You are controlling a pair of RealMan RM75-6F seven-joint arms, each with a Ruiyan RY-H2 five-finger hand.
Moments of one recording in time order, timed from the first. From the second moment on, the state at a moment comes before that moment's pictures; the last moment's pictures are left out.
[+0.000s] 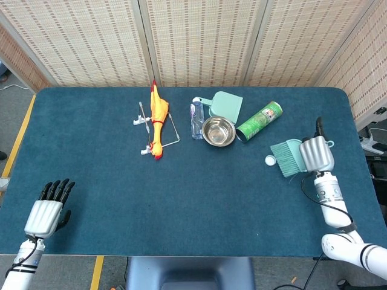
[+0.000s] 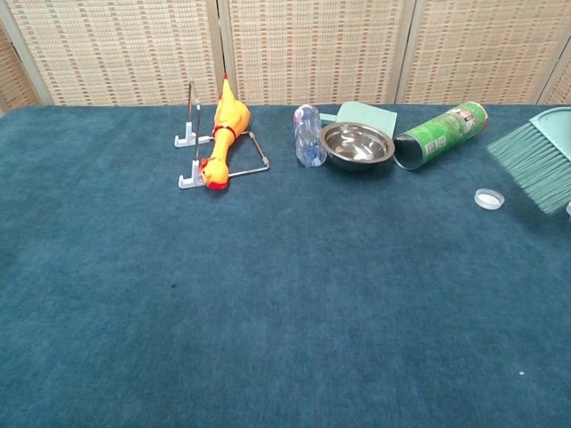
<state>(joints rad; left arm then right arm) -0.20 -1.35 -0.01 -1.35 1.48 1.34 0.21 0.62 -1.33 0.09 -1.33 -1.03 1.17 -1.18</state>
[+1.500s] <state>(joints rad) -0.22 -1.36 -0.01 -1.33 1.45 1.30 0.20 0.76 -1.62 0.02 -0.93 -0.70 1.04 -1.67</state>
